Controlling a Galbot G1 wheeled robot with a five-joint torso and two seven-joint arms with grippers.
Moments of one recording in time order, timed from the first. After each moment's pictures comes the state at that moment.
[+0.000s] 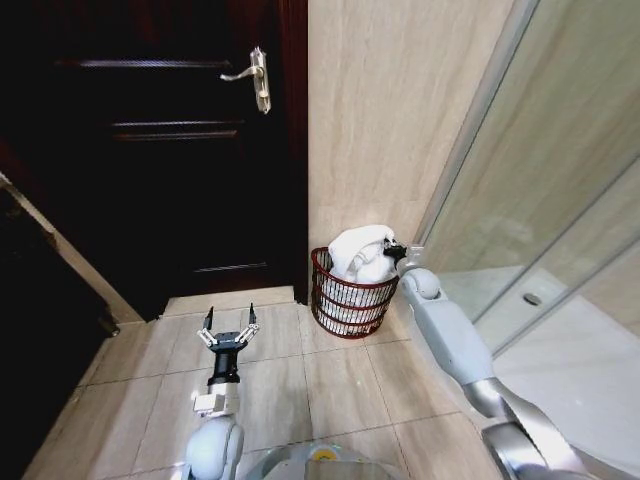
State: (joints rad) left arm 1.66 -1.61 -0.58 -2.03 0.01 -0.43 -0.07; right arm -0.56 1.20 0.19 1.27 0.50 -0.30 0.20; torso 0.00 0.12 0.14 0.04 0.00
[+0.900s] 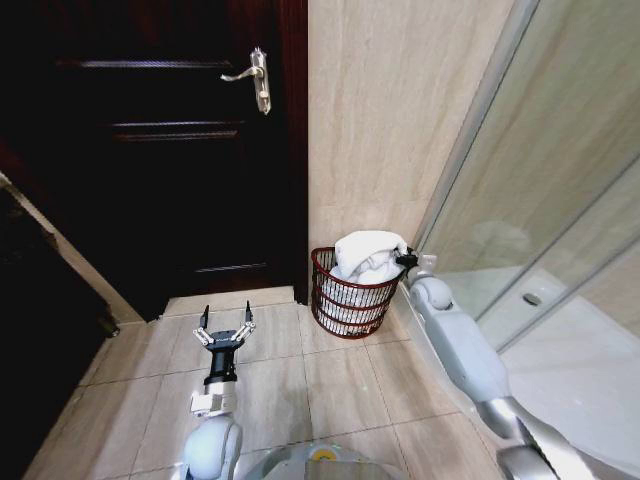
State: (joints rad) left arm 1.66 -1.61 -0.58 -2.05 0.02 -0.41 -0.09; right arm -0.69 1.14 0.25 1.40 0.55 -0.31 0.22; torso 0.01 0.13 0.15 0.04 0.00
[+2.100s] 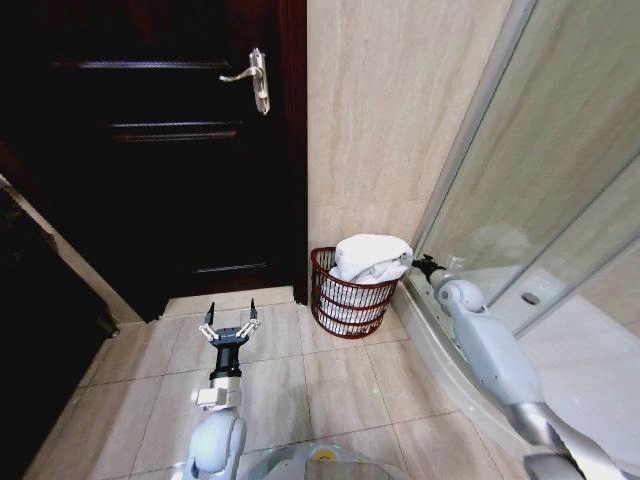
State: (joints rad) left arm 1.63 -1.61 -0.57 -2.03 0.02 -0.41 -0.08; right arm -0.59 1.08 0.28 1.28 0.71 -0.31 0.00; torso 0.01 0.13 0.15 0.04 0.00
